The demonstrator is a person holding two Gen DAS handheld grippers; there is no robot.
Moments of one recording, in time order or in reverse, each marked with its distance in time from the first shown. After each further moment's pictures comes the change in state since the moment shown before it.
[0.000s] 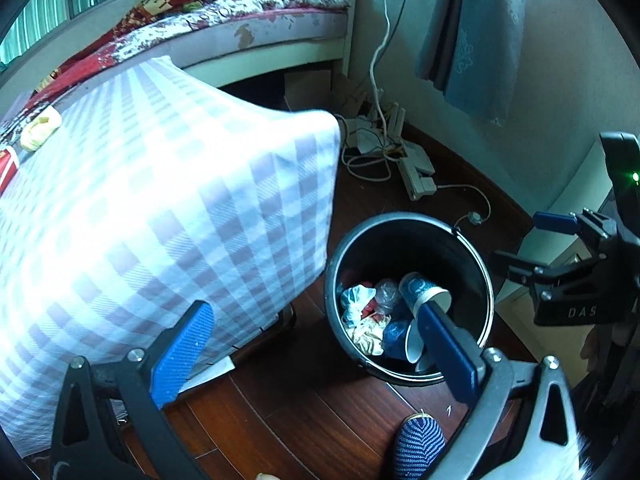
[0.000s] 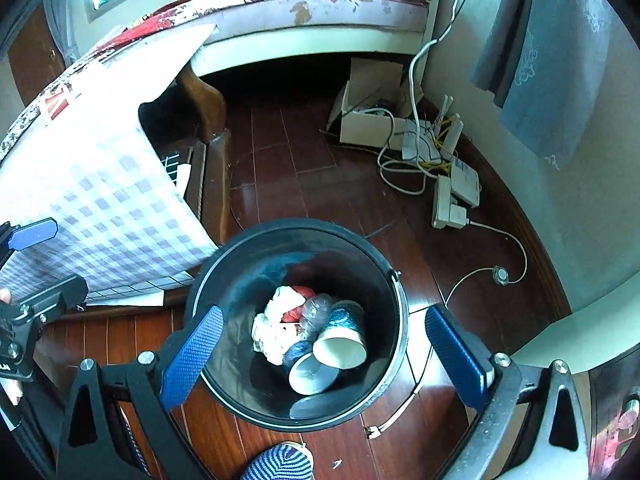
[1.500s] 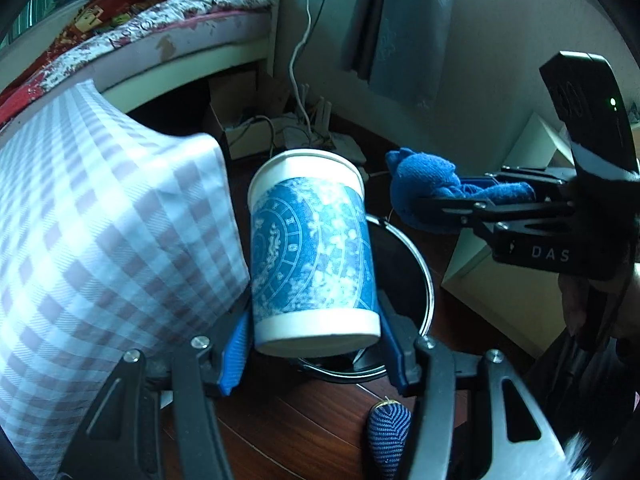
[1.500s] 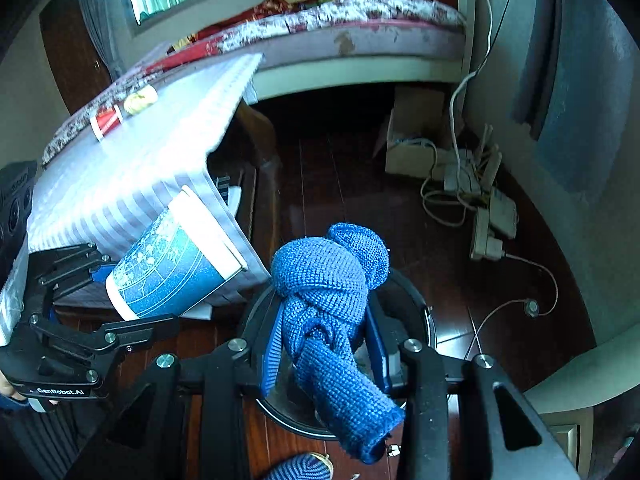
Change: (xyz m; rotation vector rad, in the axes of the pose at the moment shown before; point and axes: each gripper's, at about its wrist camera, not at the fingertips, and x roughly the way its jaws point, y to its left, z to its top) left arm 0.010 -0.033 0.012 0.150 0.041 -0.225; right arm -0.022 -0.003 0.015 -0.051 -0.066 0.169
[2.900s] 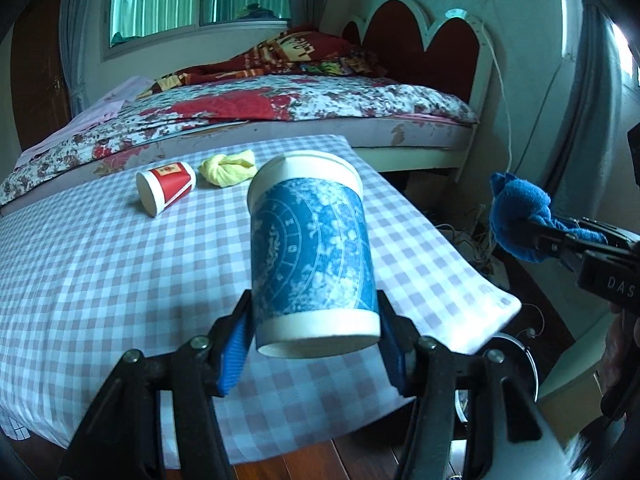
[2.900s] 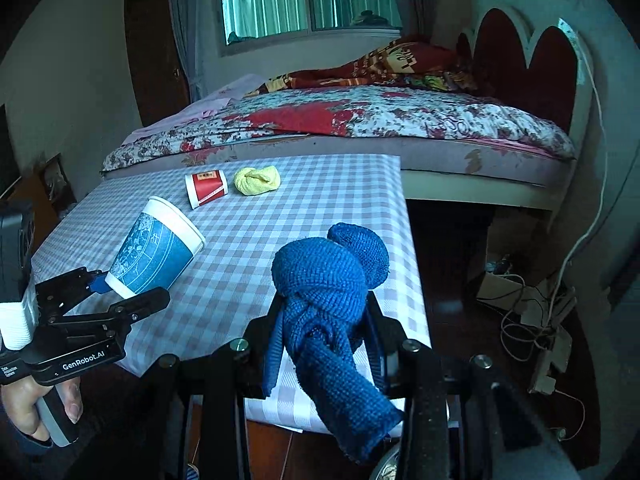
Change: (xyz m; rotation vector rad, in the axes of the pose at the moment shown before) left arm -0.165 0.191 -0.019 -0.377 -0.305 0.425; right arm -0.020 0.205 0.162 -0.211 -0.225 0.147
